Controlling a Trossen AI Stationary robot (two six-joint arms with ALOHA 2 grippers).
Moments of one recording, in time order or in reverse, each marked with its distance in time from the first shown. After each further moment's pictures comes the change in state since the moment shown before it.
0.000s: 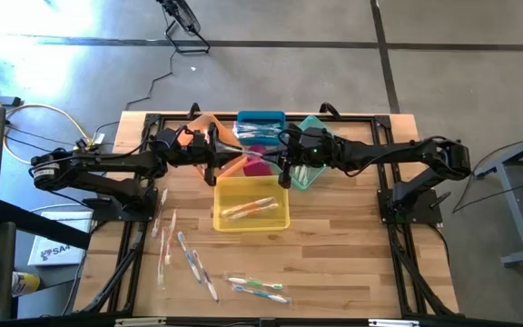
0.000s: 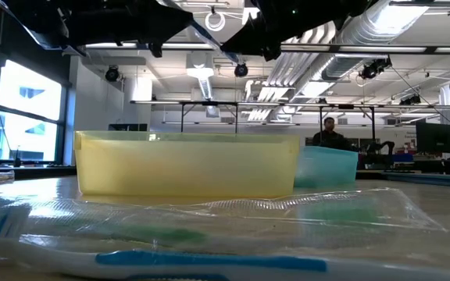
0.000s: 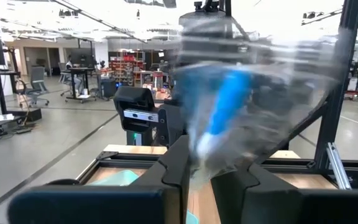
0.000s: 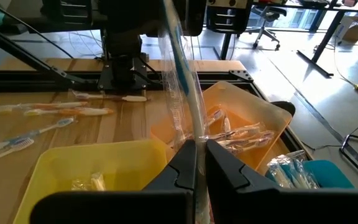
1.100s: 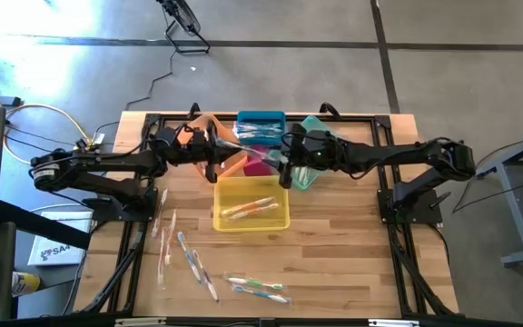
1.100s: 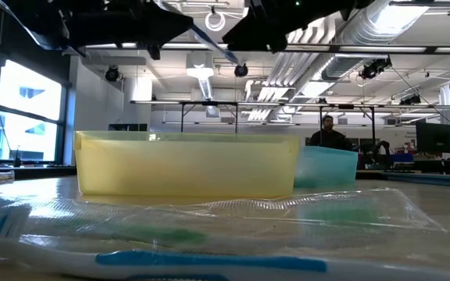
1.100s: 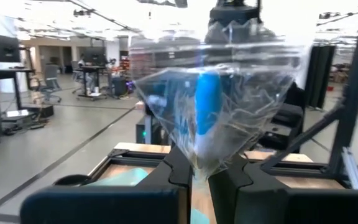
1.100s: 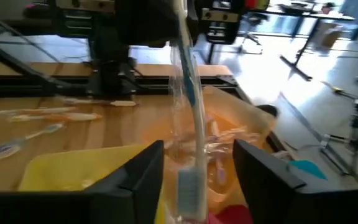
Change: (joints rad) left arm 0.023 0.000 0.000 0.000 -0.037 -0.008; right arm 0.040 -0.033 0.000 -0.017 0.097 -0.003
